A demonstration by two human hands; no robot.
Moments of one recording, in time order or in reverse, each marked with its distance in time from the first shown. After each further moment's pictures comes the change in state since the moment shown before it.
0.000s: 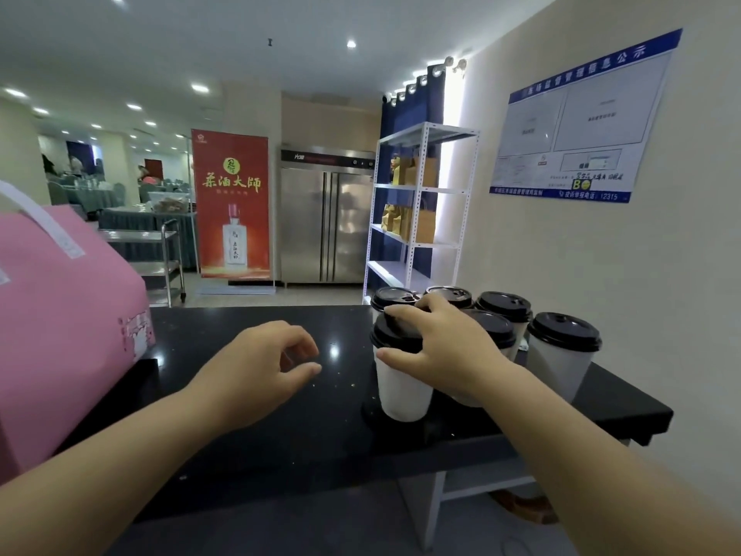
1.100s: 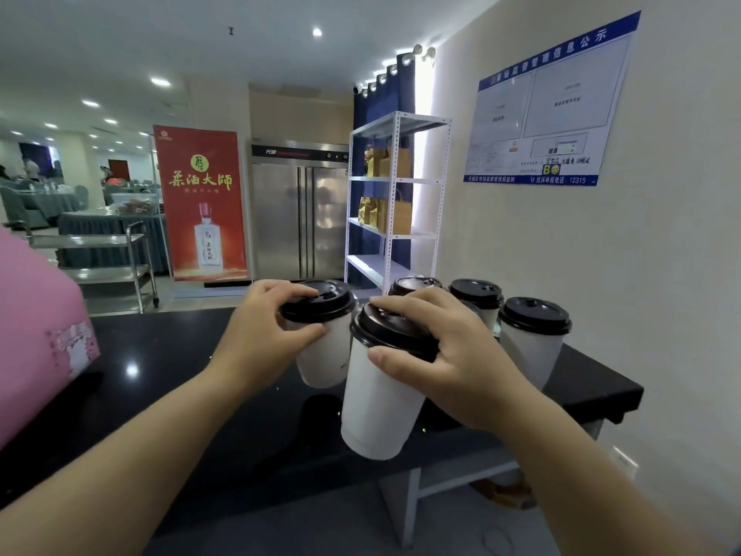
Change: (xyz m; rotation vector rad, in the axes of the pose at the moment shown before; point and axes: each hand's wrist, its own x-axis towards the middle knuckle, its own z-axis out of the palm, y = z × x) left_hand 0.058 0.018 0.043 -0.260 0.266 0.015; right_hand -0.048 0.014 -0.017 0.478 0.153 -0.081
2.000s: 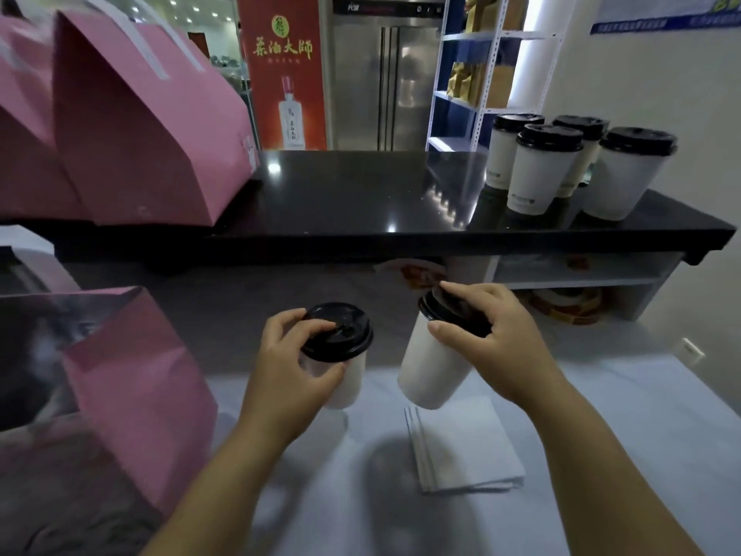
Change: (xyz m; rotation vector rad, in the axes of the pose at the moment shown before) left_hand -0.318 0.003 -0.059 0.044 0.037 -0.391; right_hand -0.187 -0.048 0.095 0.206 -0.108 0.327
